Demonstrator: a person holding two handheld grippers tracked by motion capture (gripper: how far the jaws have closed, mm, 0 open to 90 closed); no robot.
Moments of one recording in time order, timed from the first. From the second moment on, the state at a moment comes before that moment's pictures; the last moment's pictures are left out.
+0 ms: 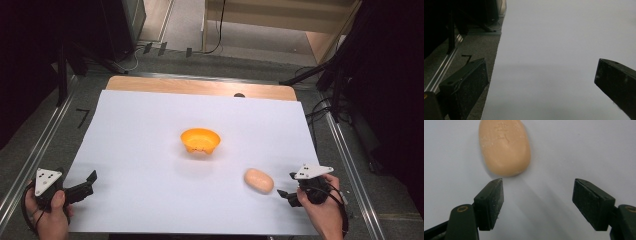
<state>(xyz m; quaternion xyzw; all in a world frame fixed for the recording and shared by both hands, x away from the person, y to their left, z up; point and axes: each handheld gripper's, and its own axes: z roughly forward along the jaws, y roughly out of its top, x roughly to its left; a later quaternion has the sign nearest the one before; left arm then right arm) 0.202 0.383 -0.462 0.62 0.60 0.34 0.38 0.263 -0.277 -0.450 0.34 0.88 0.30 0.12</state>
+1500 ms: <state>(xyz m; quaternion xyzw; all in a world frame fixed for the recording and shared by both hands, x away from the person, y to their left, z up) 0.203 0.383 -0.462 0.62 0.59 0.34 0.38 0.298 -0.201 -0.461 0.28 0.93 0.23 0.06</state>
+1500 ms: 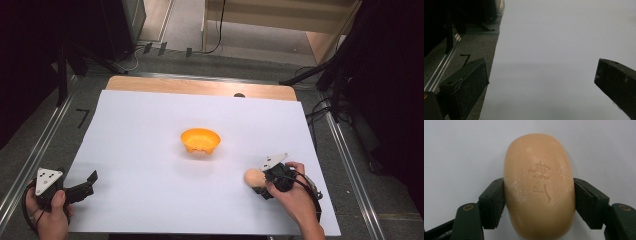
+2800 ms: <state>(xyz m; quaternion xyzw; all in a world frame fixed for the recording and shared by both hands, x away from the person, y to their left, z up) 0.203 0.383 -0.462 0.63 0.59 0.33 0.38 0.304 -0.195 -0.443 0.28 0.93 0.23 0.06</state>
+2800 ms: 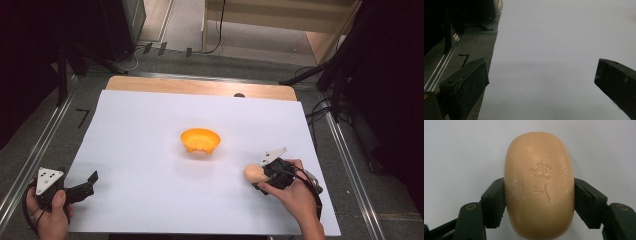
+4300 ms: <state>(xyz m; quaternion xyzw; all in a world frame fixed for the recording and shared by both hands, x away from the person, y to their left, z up) 0.204 0.385 -0.462 0.63 0.59 0.33 0.39 0.366 -0.156 -0.390 0.19 0.95 0.24 0.11</state>
